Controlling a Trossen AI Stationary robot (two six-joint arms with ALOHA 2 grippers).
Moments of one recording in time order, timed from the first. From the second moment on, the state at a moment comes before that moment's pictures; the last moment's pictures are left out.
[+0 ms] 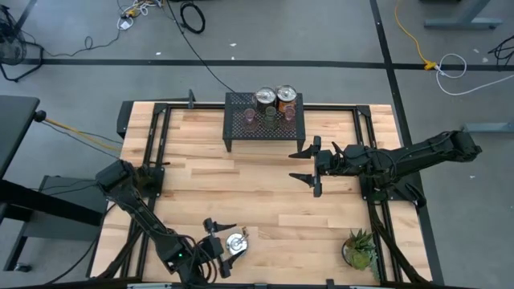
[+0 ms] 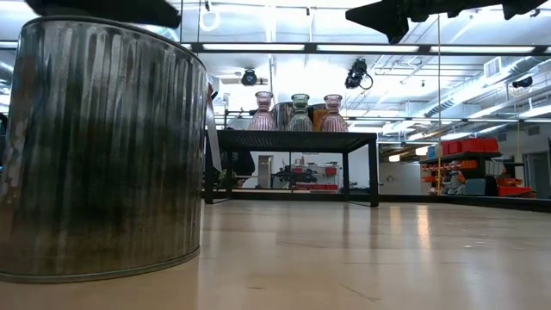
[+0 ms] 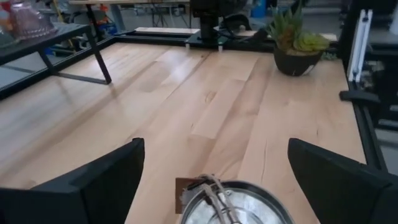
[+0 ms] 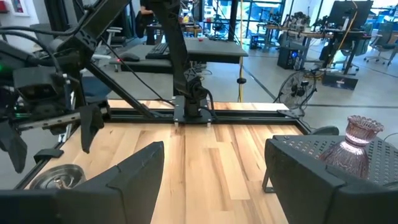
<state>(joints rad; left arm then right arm) -0.90 1.88 1.18 -0.15 -1.20 -0.80 0.16 1.01 0.62 0.30 0.19 -0.04</state>
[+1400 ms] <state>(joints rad) -0.91 2.07 1.19 -0.05 -1.28 -1.03 0.16 1.01 0.62 0.30 0.19 -0.04</state>
